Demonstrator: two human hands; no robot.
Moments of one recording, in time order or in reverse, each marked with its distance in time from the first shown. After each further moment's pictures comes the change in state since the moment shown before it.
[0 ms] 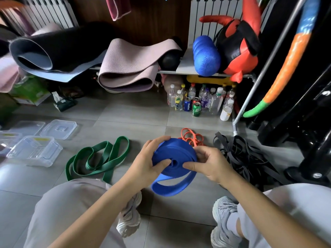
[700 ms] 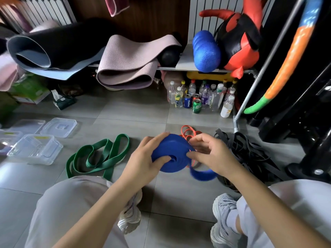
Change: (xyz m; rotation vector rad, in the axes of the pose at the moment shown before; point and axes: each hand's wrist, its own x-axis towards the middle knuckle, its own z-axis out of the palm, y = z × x) left_hand 0.000 0.005 0.001 0.234 0.086 0.023; right_hand 0.006 -0.013 -0.012 -0.122 0.065 -0.002
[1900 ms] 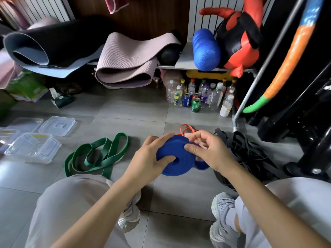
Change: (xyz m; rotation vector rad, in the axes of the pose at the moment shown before) left_hand 0.005 0.009 0.004 0.033 -0.080 -0.078; right_hand 0.006 -0.001 0.006 0.043 0.058 -0.010
